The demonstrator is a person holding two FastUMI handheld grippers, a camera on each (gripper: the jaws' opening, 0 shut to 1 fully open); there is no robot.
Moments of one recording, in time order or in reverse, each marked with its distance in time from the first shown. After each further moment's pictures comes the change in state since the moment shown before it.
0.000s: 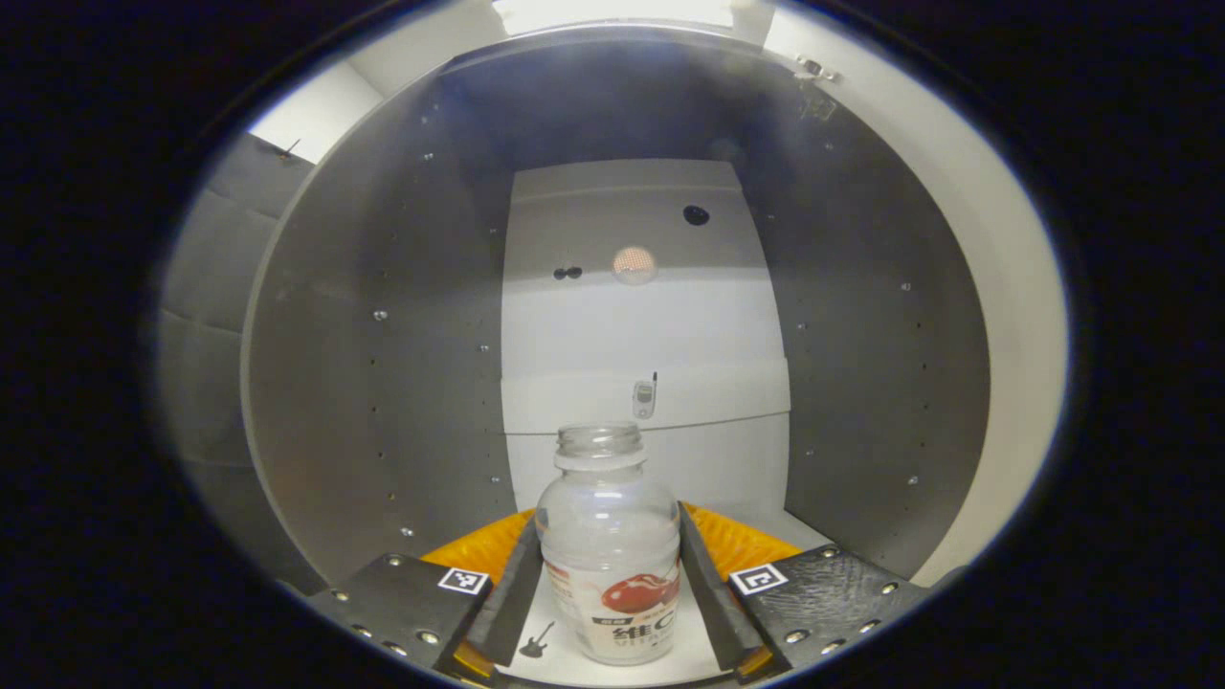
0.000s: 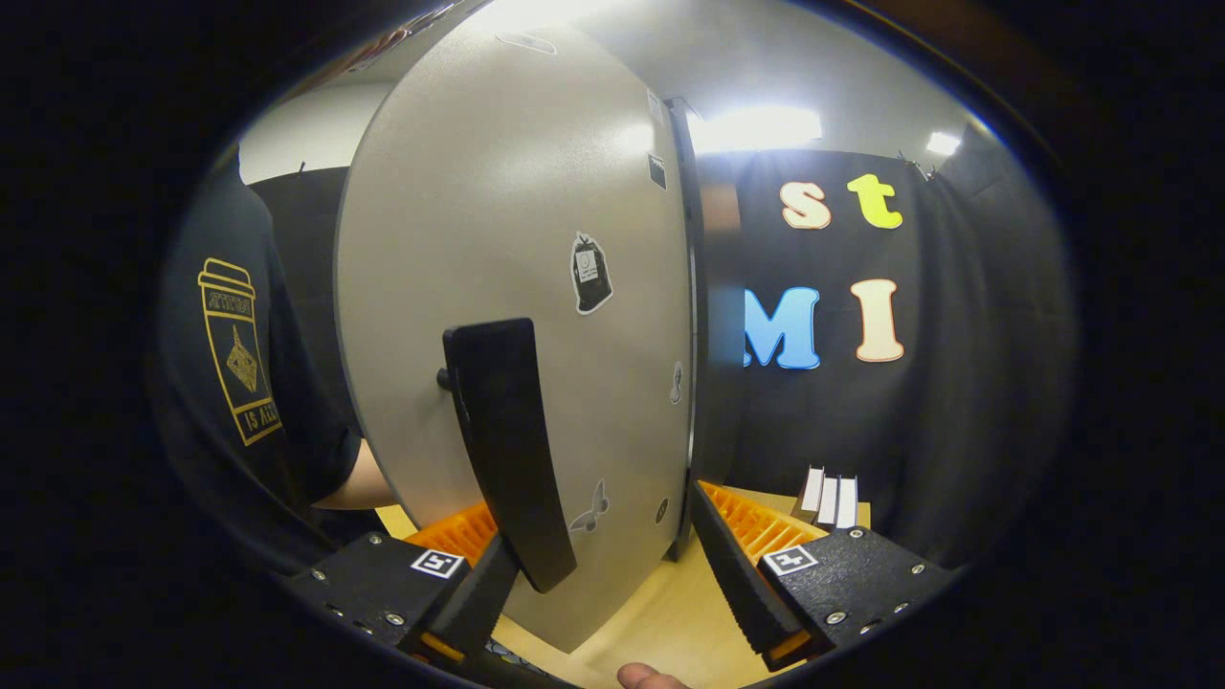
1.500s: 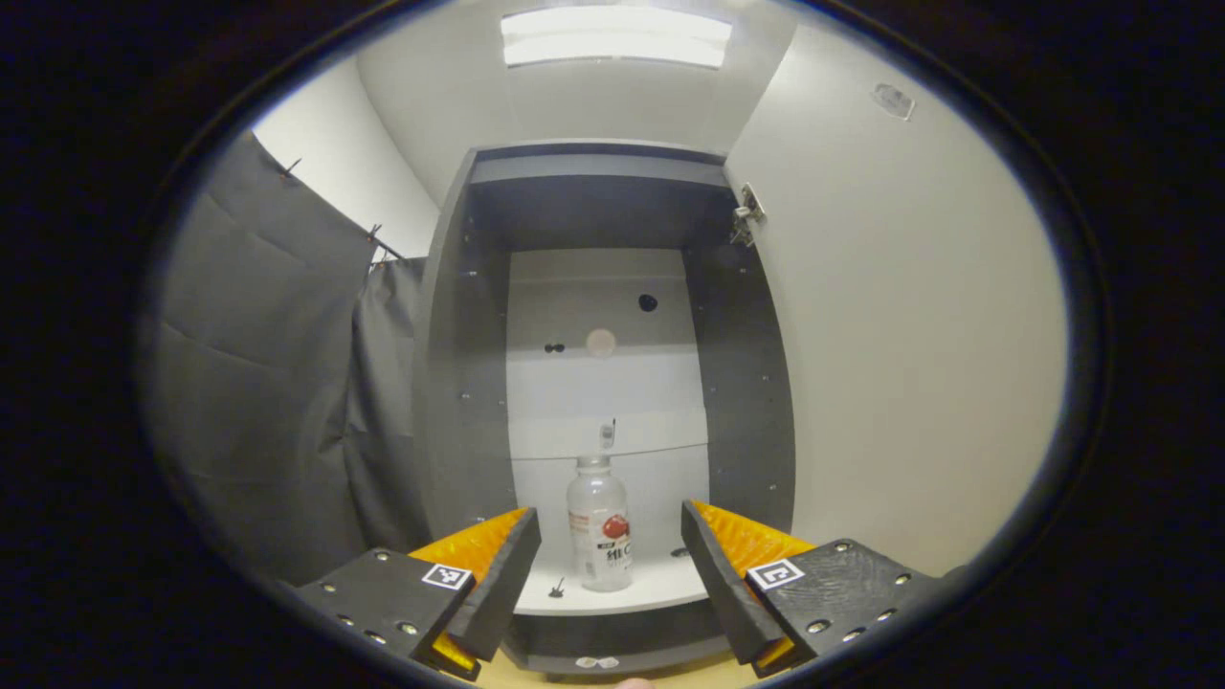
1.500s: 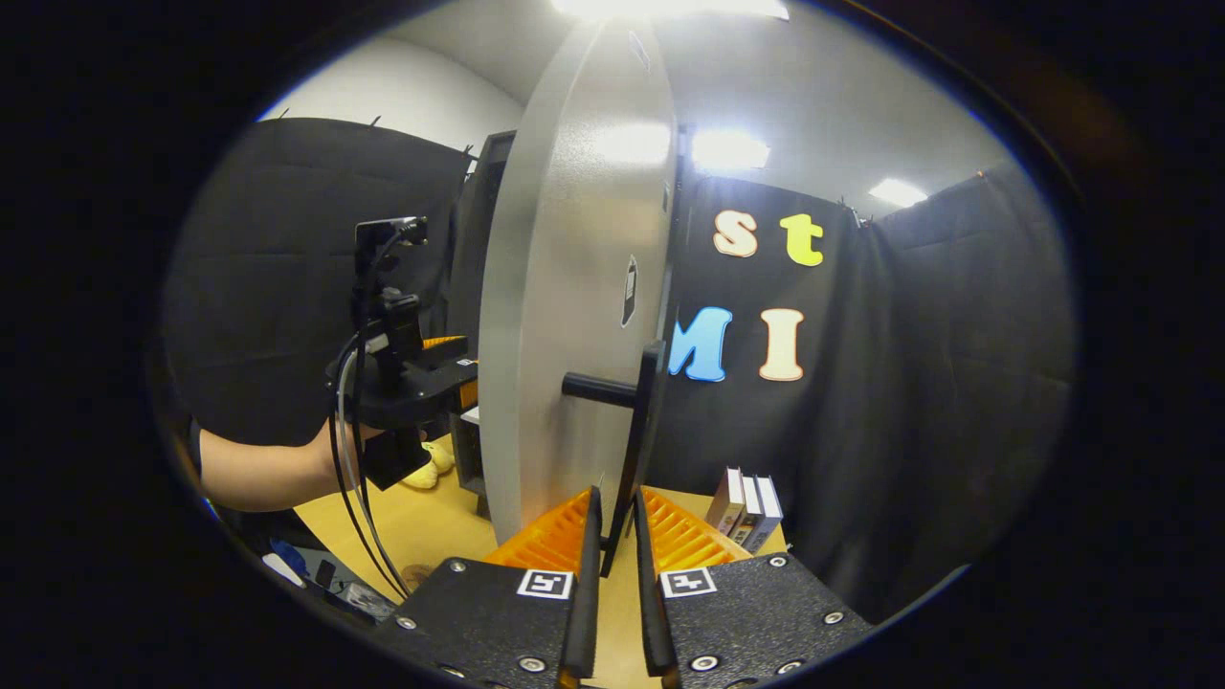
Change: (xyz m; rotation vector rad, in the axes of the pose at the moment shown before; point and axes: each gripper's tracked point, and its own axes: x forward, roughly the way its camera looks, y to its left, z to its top) left arm -0.135 0.000 0.052 0.016 -0.121 -0.129; right arm -0.035 0.021 0.009 -0.058 -0.005 -0.384
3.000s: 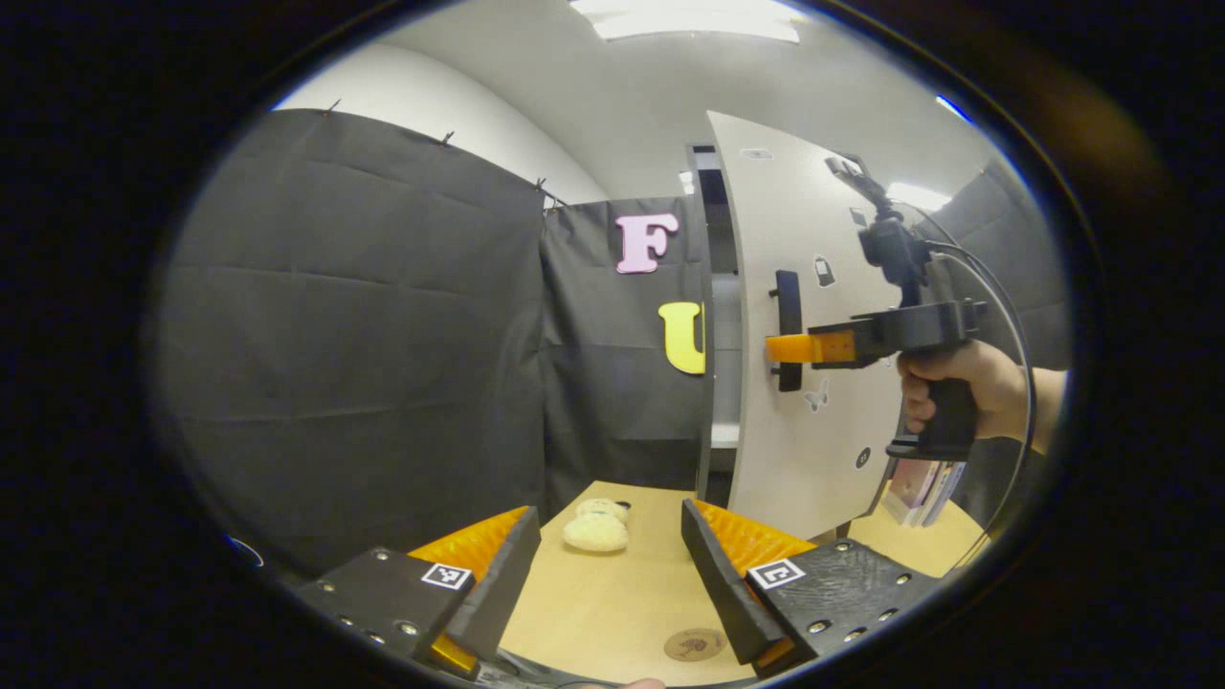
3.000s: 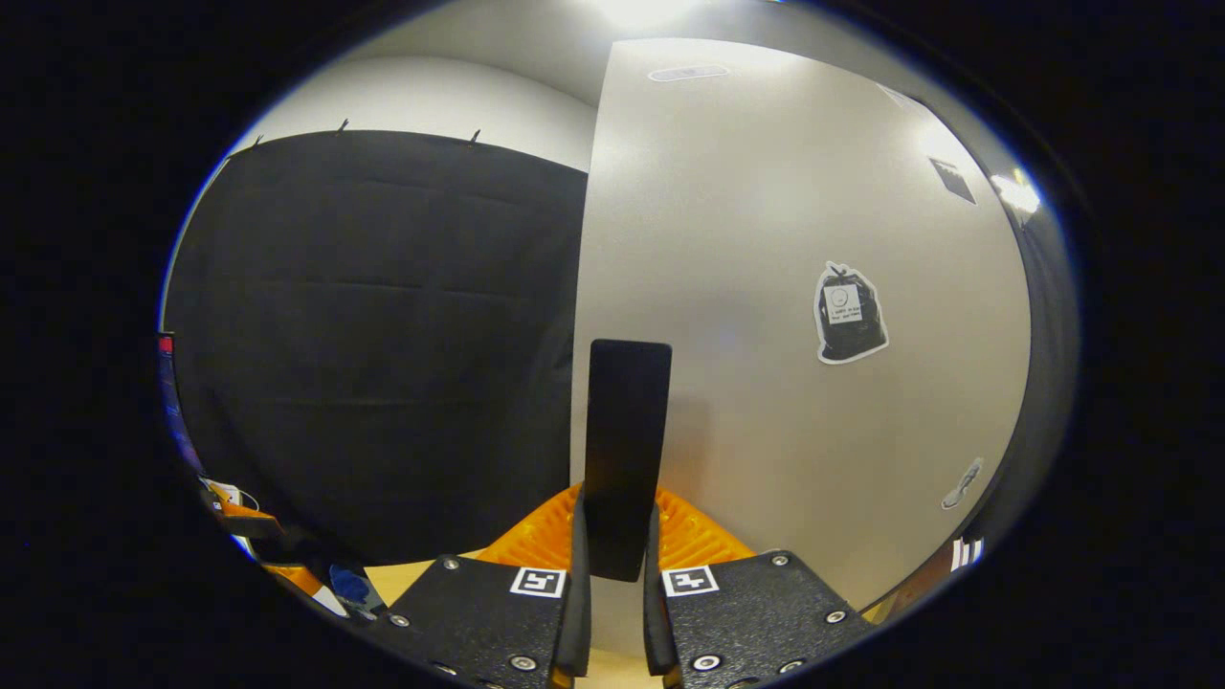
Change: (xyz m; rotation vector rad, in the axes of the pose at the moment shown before) left arm -0.335 0.160 -0.057 -0.037 0.278 0.390; right arm 0.013 0.096 -0.005 -0.024 -0.131 0.485
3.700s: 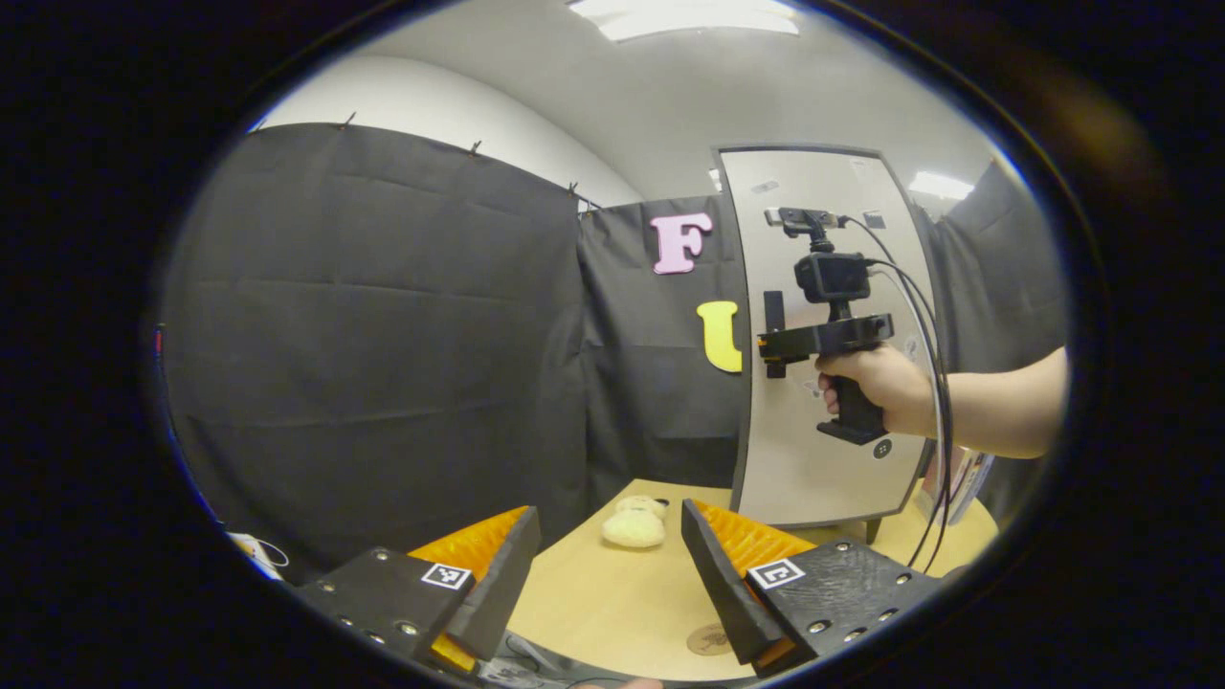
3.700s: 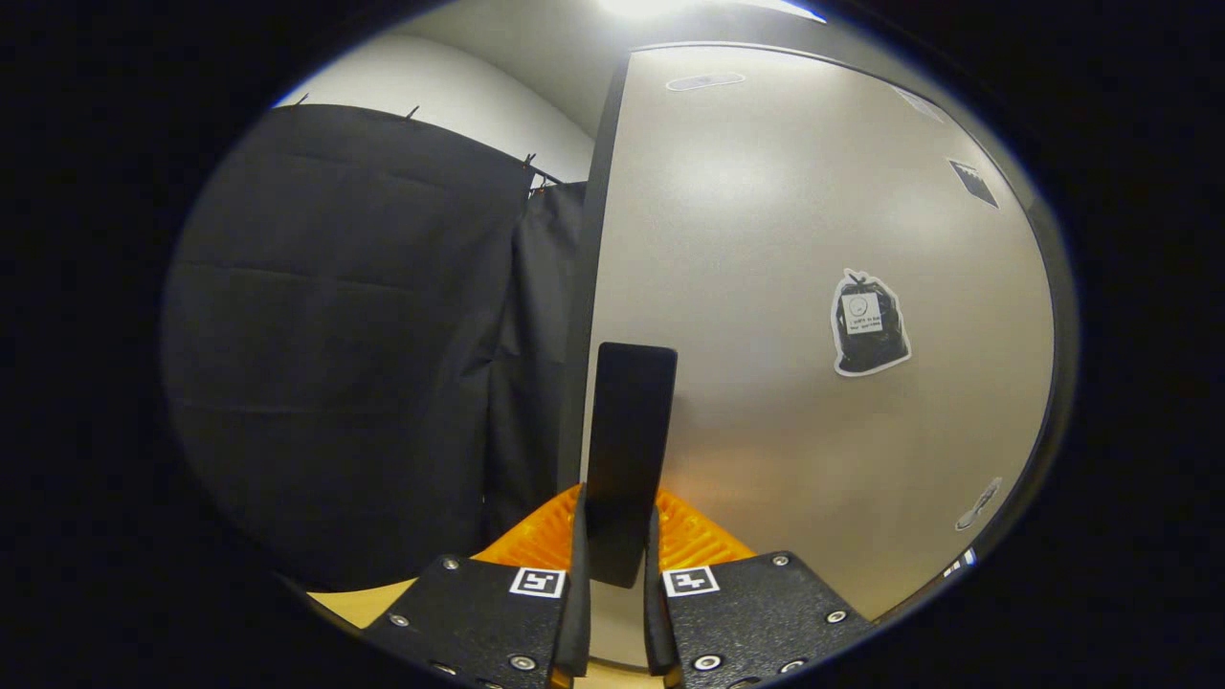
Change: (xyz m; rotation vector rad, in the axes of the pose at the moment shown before) left arm -0.015 0.012 0.007 0.003 0.006 0.134; right arm 0.036 -0.003 0.009 -0.012 -0.011 -0.272
